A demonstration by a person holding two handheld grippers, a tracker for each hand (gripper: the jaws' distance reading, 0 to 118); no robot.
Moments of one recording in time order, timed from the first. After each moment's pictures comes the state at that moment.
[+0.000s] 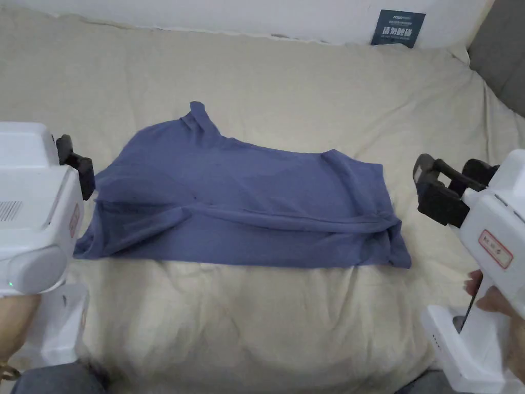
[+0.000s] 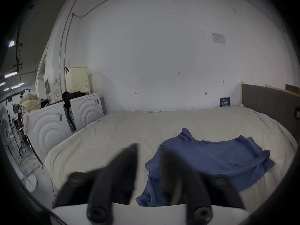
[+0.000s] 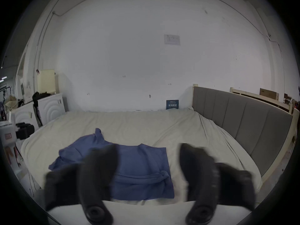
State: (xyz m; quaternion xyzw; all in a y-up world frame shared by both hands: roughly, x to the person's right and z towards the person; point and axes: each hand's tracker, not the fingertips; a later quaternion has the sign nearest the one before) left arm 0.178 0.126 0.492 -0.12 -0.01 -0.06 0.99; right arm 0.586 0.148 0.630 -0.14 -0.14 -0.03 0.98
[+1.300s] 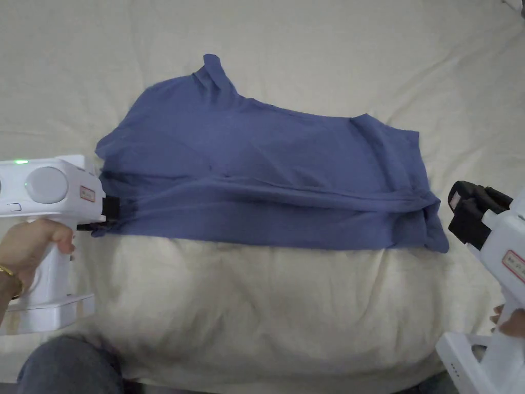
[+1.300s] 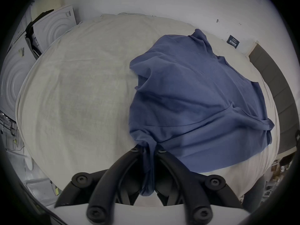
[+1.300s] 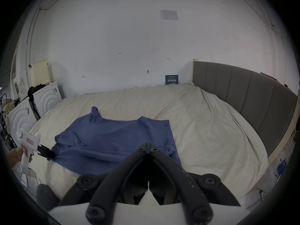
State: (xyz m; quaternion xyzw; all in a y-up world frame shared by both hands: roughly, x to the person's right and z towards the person) left arm 0.150 -0.001 0.346 -0.53 -0.08 -0.01 0.84; right arm 0.587 0.095 0.590 -0.25 -0.15 -0.07 0.95
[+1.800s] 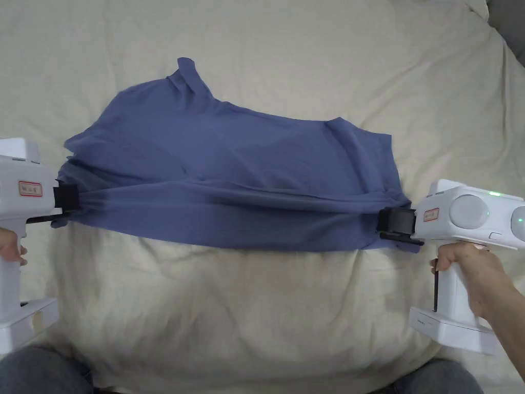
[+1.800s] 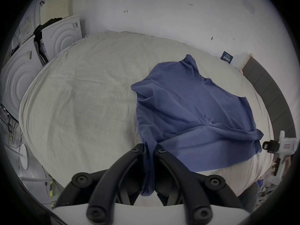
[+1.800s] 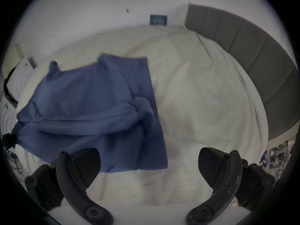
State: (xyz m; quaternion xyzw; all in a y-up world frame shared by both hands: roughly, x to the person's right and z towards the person) left arm 0.144 0.045 0.372 -0.47 -0.08 0.02 0.88; right arm 0.668 -0.004 0.496 -0.53 -0.21 -0.10 0.81
